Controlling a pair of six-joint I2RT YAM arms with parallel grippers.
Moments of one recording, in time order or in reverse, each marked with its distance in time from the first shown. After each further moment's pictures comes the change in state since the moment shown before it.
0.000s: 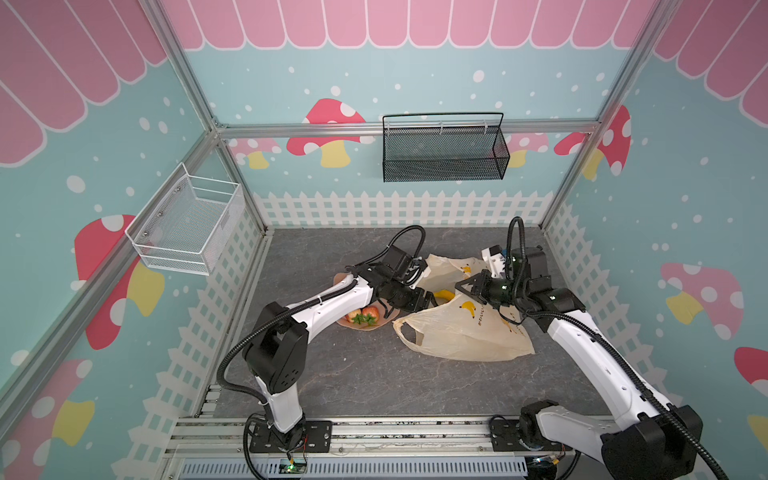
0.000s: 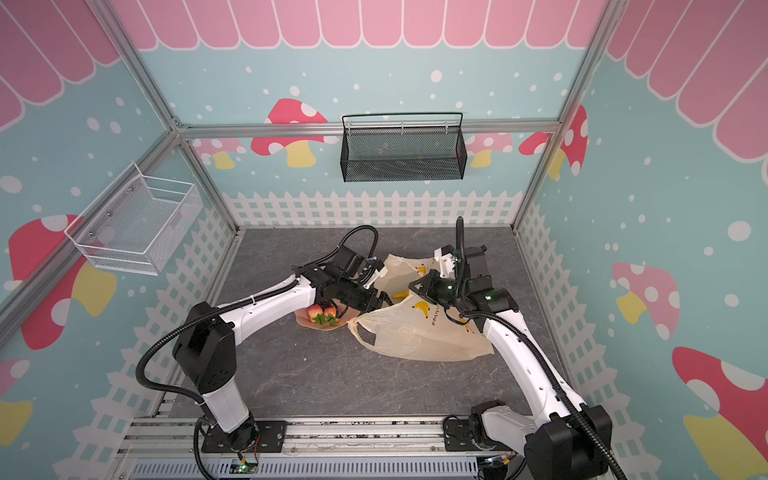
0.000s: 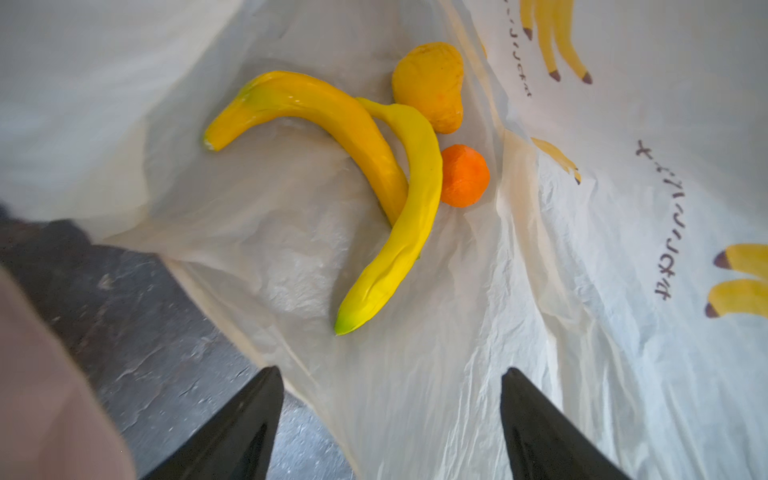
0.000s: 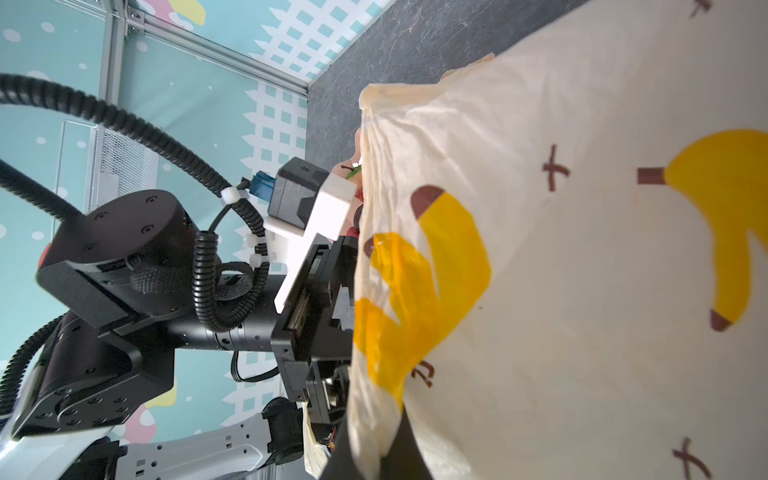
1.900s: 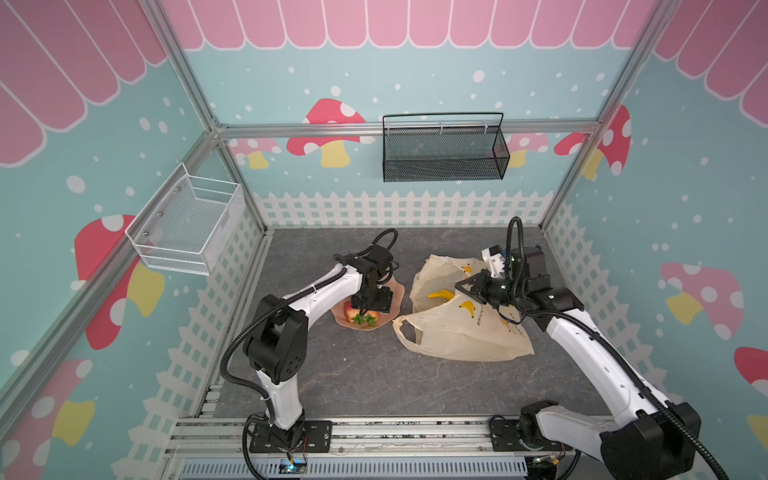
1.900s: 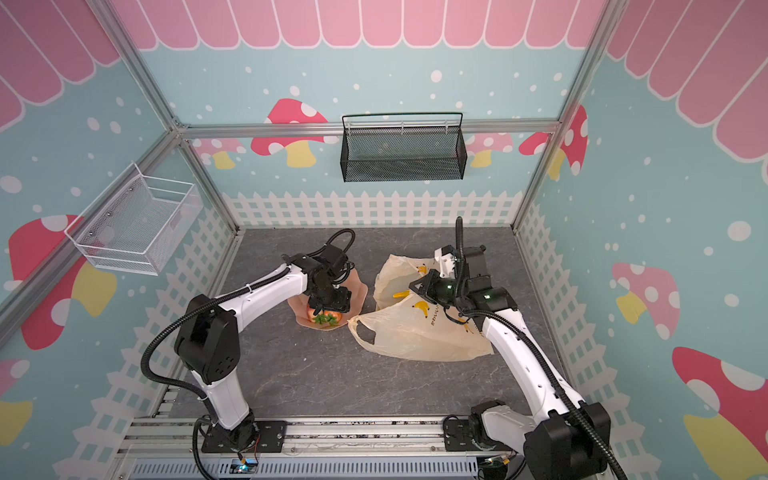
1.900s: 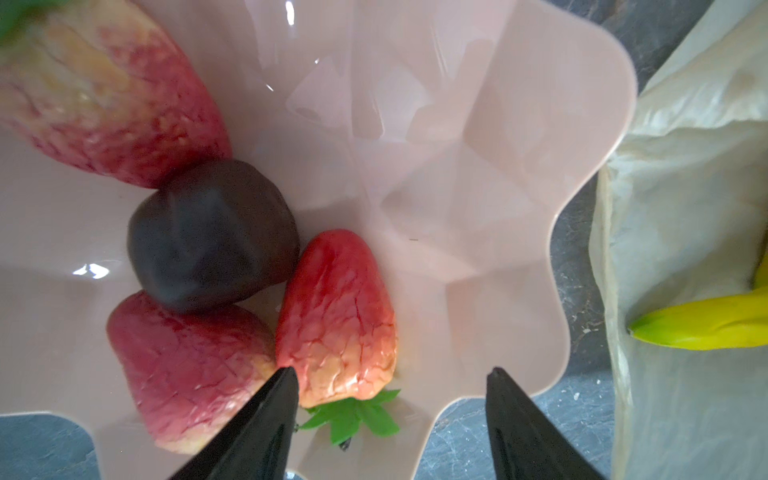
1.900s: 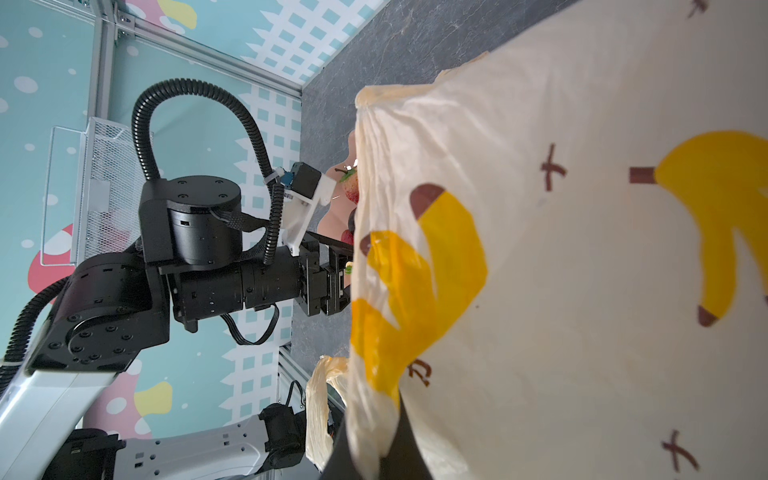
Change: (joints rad) left arm 0.114 0.070 0.068 -0.385 -0.501 -0.065; right arm 0.000 0.011 0.001 0.000 0.014 0.003
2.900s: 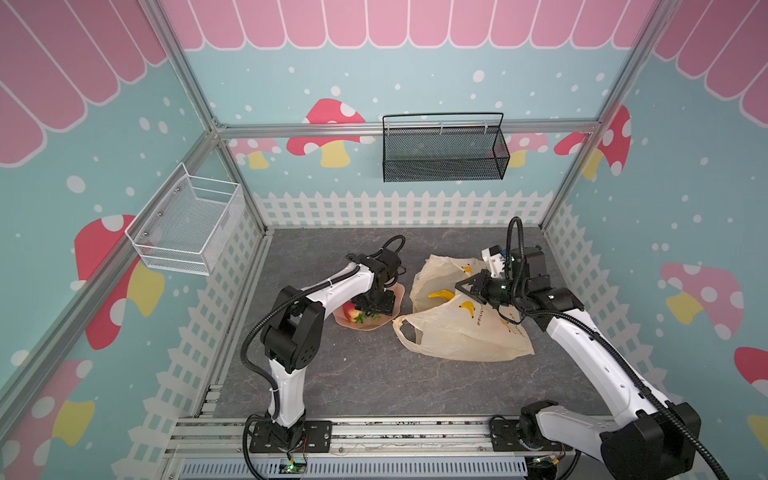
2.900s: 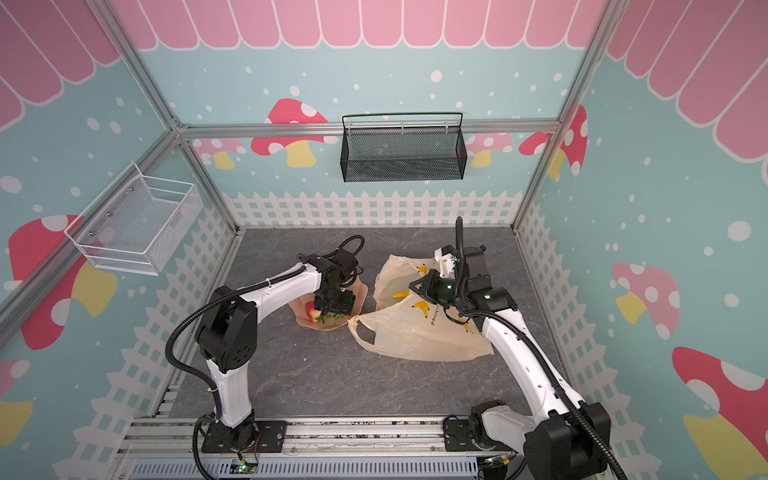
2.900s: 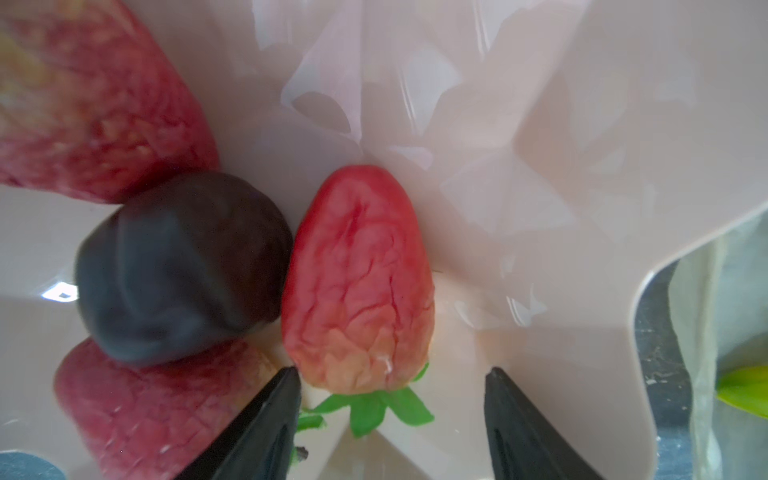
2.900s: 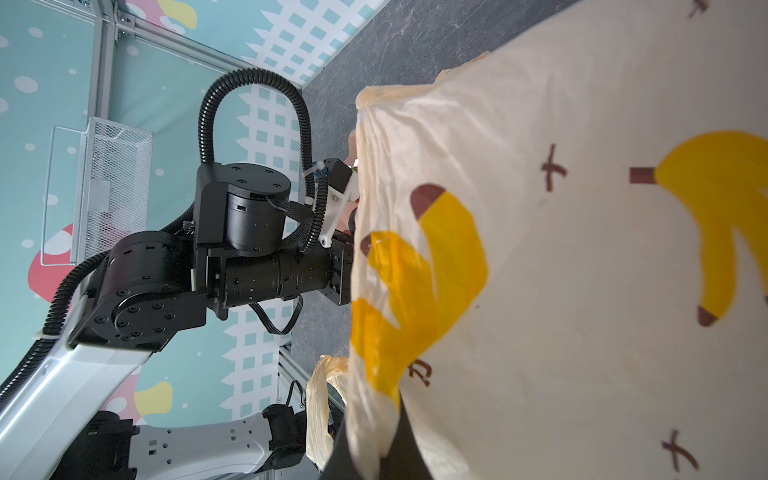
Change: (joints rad) left arm -0.027 0.121 0.068 -0.040 -0.069 -0.021; right arm 0.000 0.000 0.000 0.000 0.000 0.000
